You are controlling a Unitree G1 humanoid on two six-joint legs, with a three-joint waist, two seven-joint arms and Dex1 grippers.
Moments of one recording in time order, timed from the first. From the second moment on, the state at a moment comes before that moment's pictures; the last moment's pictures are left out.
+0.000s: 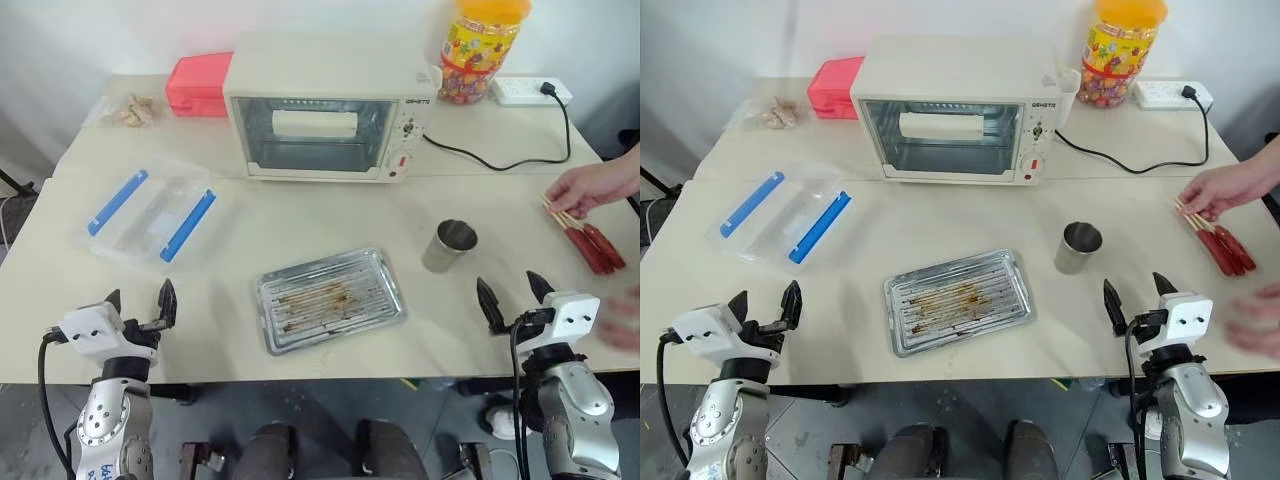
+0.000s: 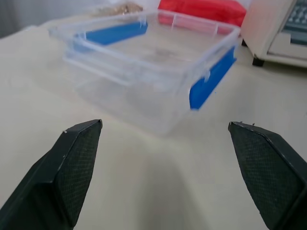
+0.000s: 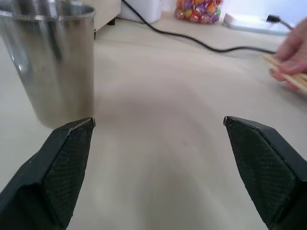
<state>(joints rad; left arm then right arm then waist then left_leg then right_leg) 0.24 0.13 0.40 -0.38 -0.36 0.12 -0.06 0.12 -0.34 -0.35 -0.03 0.34 -0.15 0.43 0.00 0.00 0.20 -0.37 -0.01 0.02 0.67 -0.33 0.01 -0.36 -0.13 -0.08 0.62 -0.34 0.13</state>
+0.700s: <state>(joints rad) 0.22 0.10 0.34 -0.41 -0.31 0.15 -0.02 0.13 -0.23 -0.32 -0.07 0.27 -0.14 0.28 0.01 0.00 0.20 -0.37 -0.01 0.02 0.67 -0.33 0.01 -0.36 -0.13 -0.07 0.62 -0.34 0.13</state>
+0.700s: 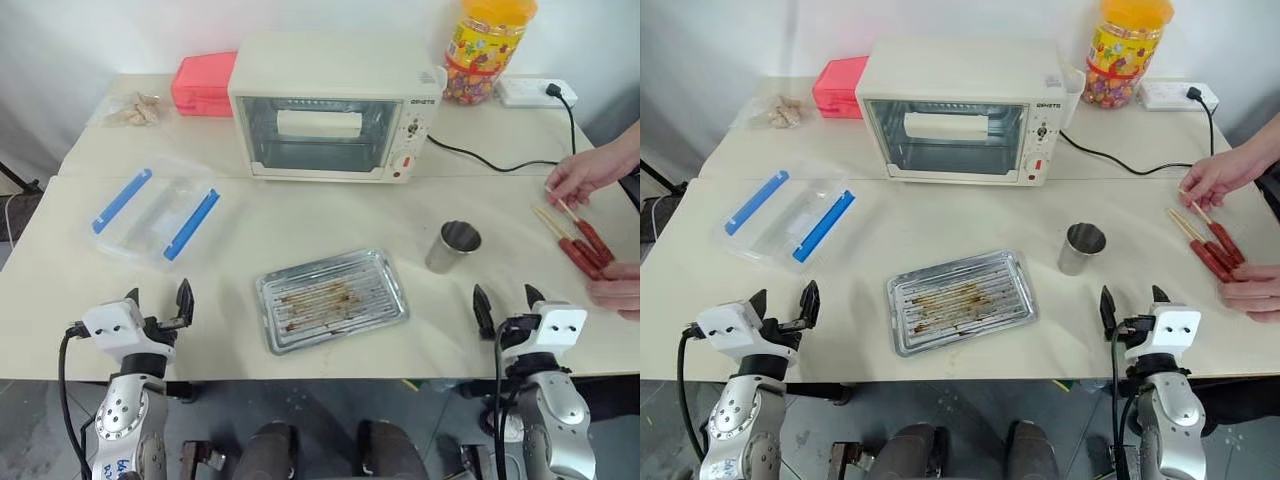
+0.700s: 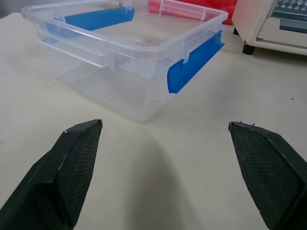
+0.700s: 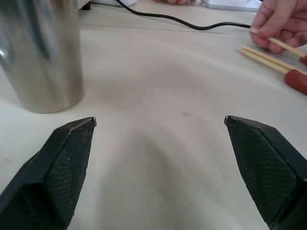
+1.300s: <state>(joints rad) 0.18 0.14 0.36 -0.34 -0.31 0.15 -0.04 0.13 -0.19 -0.31 -0.06 0.28 -0.16 0.27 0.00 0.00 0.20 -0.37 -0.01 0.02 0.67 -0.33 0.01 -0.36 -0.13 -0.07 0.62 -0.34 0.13</state>
